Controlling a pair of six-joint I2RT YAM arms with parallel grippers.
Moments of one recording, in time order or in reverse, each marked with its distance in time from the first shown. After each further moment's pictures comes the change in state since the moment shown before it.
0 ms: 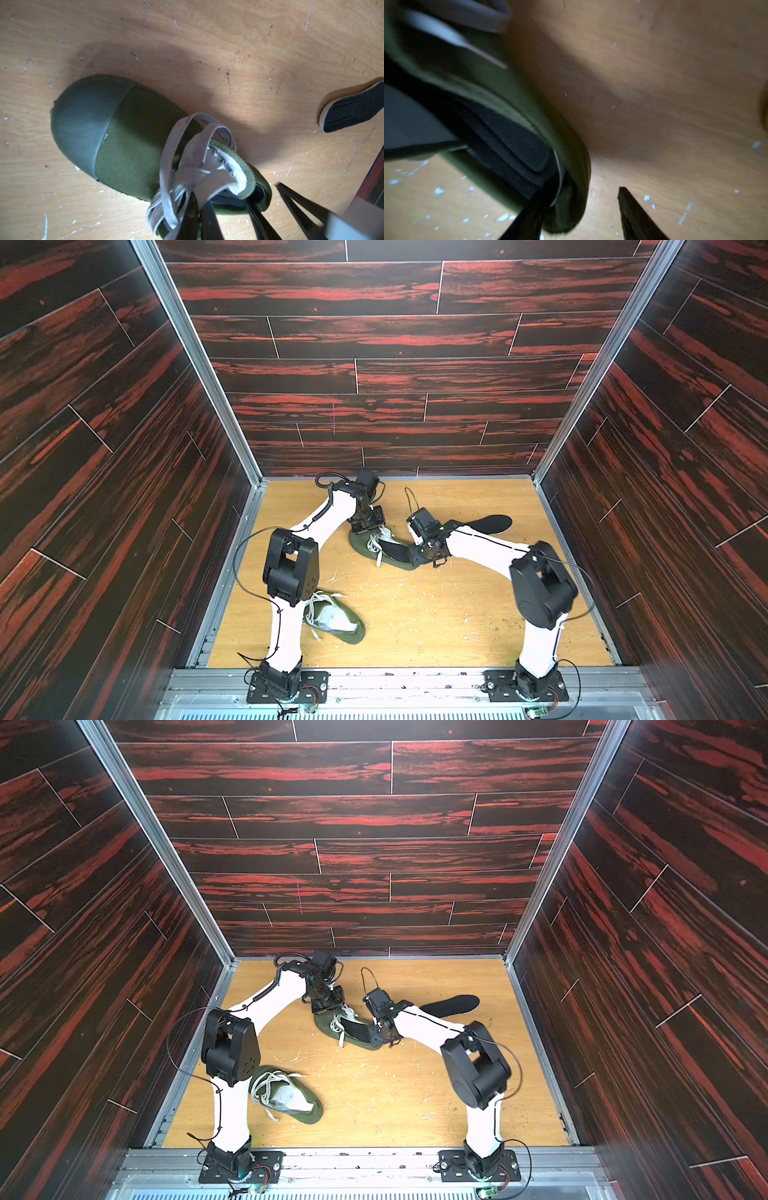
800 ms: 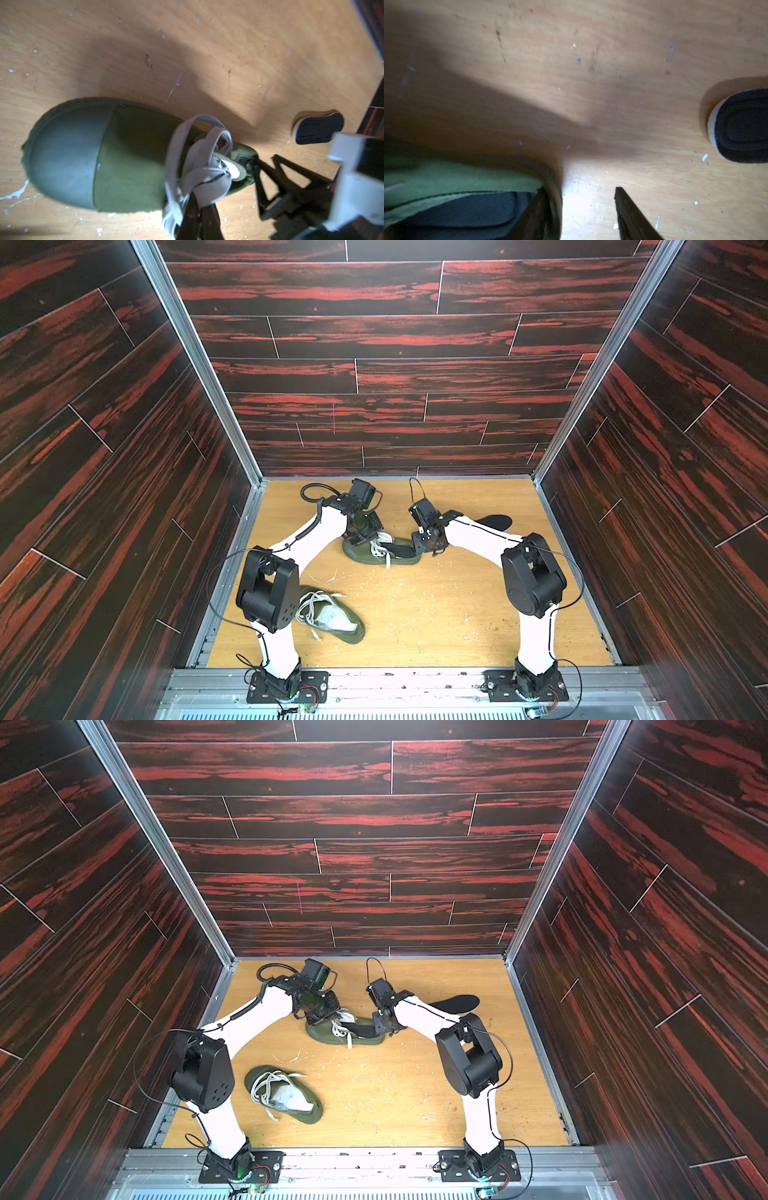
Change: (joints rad) left arm -0.026 -0.266 -0.319 0.205 -0.069 -0.272; right arm -0.057 0.058 0.093 -0.017 0.105 0.064
